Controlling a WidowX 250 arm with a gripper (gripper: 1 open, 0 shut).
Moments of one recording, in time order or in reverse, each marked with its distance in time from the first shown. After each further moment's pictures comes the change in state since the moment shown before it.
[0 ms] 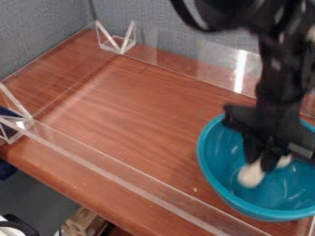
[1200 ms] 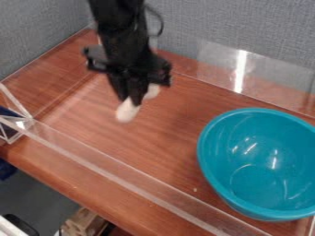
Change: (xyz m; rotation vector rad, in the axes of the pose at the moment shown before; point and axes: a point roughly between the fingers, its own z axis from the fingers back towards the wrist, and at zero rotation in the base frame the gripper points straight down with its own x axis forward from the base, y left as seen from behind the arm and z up) arm -0.031 0.165 0.028 0.109 -0.076 0.294
